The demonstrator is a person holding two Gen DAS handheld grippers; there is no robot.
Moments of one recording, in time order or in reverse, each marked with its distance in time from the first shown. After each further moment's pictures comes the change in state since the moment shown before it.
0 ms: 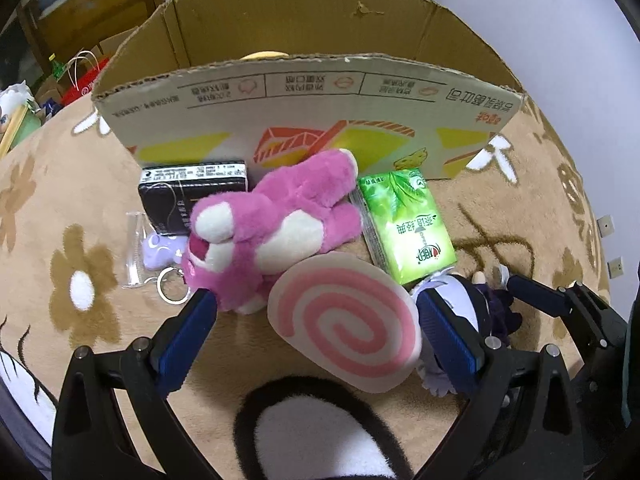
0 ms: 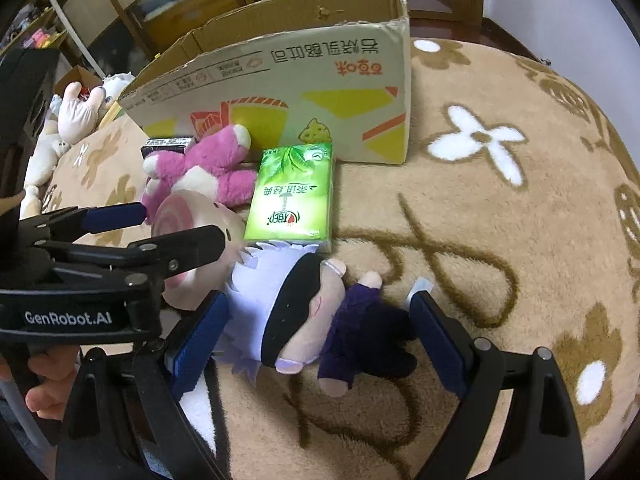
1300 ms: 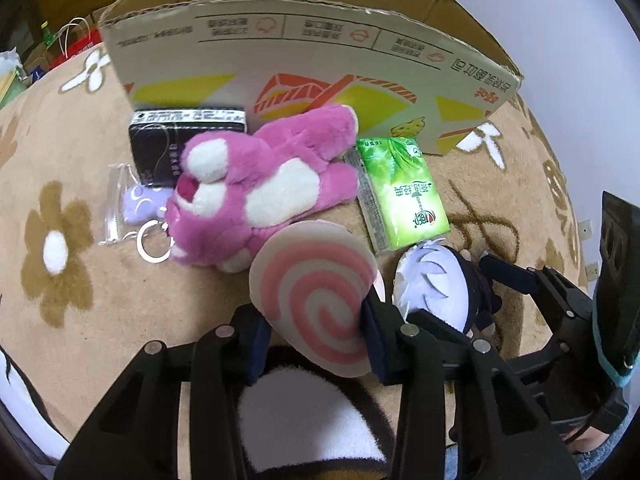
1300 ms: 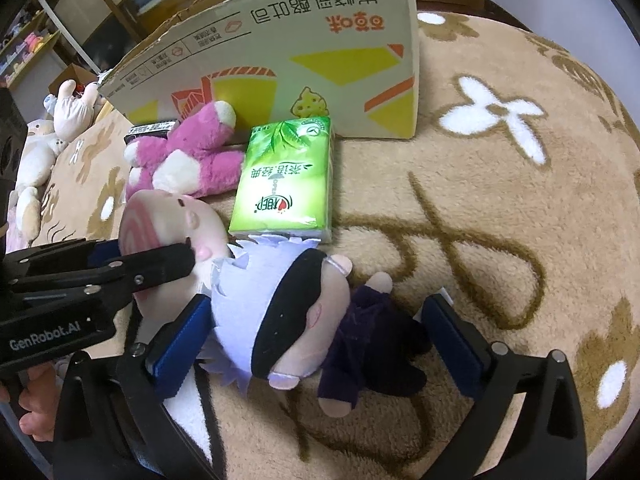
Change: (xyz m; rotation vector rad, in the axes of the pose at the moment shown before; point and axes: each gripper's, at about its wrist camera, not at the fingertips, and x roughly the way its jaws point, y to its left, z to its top) left arm 0.009 0.010 -0.019 -0.051 0.051 -0.101; right arm 0.028 -0.004 0.002 0.027 0.060 0.029
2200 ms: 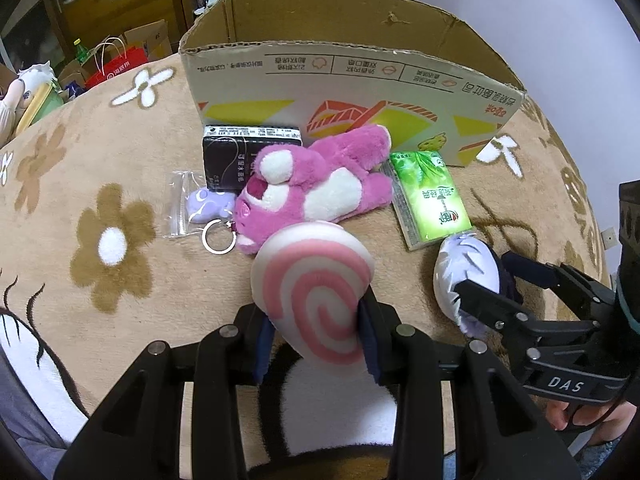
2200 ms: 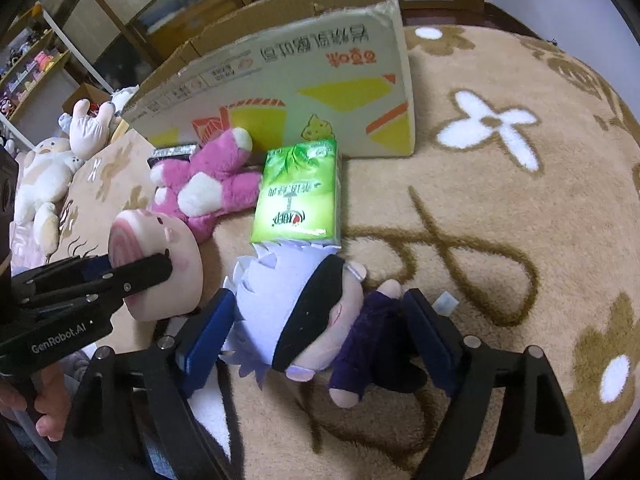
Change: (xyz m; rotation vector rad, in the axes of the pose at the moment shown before) left arm -0.029 0.010 -0.014 0.001 -0.079 0.126; right arm -0.019 -0.009 -0.002 0.028 -0.044 0.068
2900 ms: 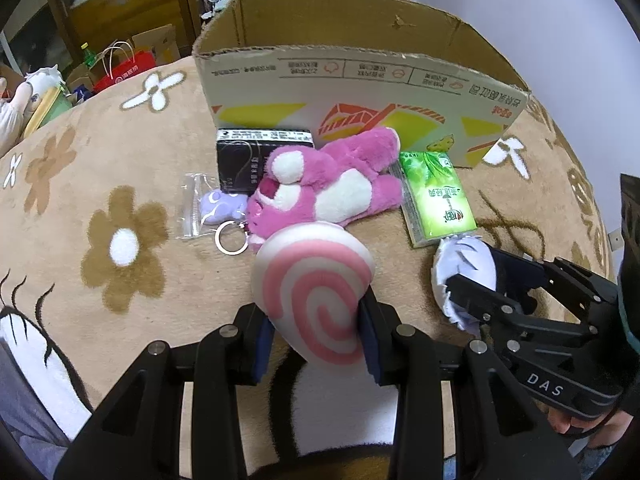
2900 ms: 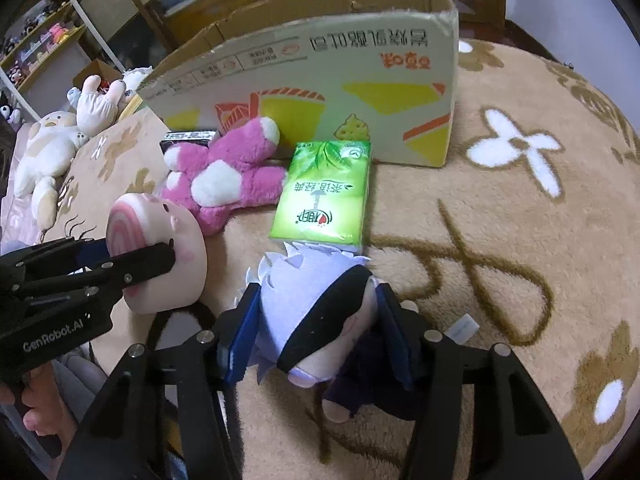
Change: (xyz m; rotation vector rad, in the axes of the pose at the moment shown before) left arm -0.005 0.001 -0.003 -0.002 -0.022 0.038; right arm 0.007 0.027 0.001 -0.094 -0.015 -0.022
